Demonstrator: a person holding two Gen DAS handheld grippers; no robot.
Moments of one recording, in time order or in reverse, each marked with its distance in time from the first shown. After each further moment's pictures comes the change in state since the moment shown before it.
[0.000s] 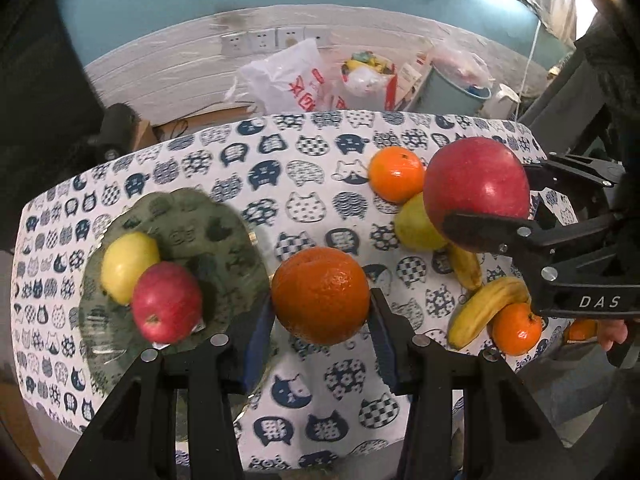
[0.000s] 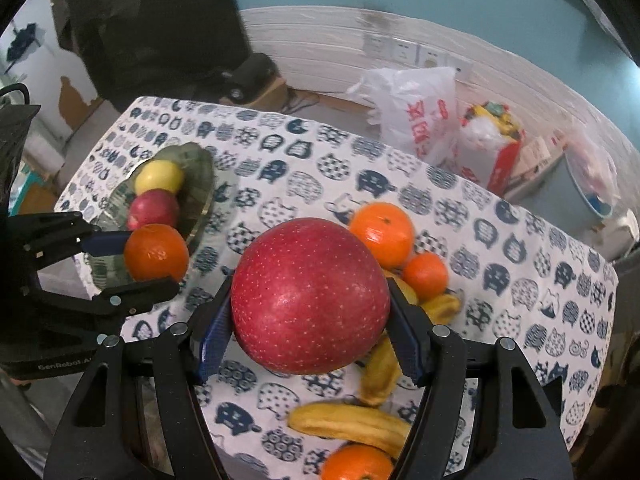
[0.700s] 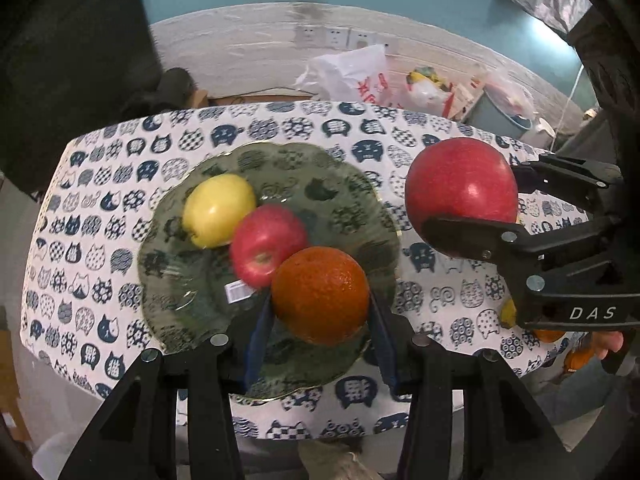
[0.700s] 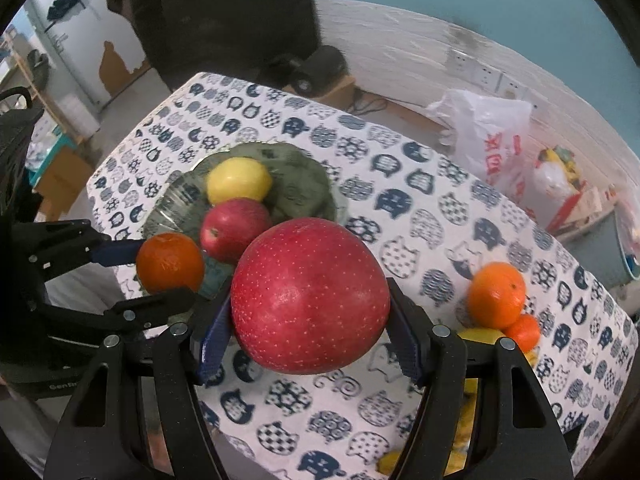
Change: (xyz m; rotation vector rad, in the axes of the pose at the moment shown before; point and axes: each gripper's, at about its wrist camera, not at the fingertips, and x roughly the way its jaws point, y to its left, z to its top) left arm -0.021 0.087 -0.047 -0.162 -0.014 0.057; right arm 0.040 0.103 0.036 -0.147 0.030 0.097
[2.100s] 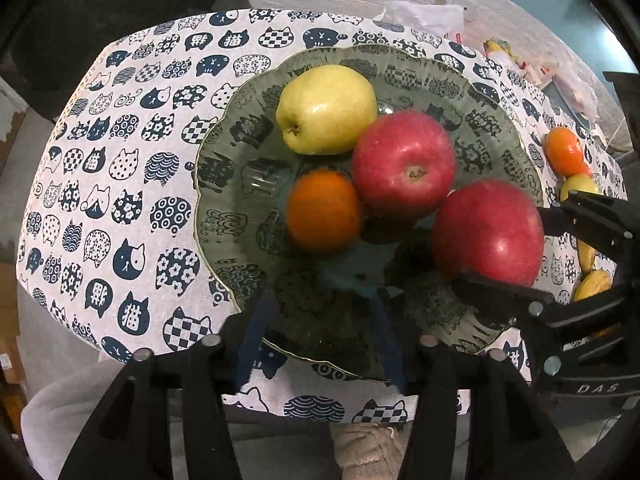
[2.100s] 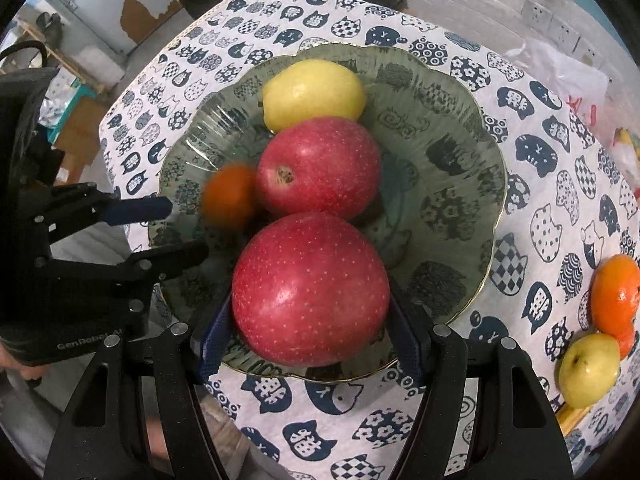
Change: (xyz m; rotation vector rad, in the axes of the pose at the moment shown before) left arm 0.051 0.080 -0.035 -0.148 0.184 0.079; right arm 0.097 0.057 -0.010 -0.041 0.231 0.133
